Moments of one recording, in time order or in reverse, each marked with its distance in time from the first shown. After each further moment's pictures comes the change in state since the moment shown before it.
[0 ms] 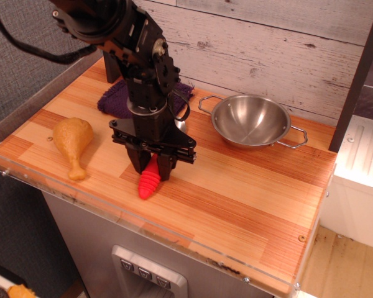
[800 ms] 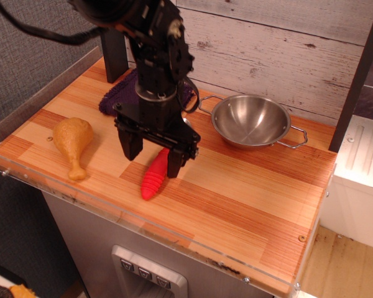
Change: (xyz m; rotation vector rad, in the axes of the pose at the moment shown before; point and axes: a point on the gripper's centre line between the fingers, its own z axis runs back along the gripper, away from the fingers) arm 0.001 -0.004 0.014 0.067 0.053 -0.103
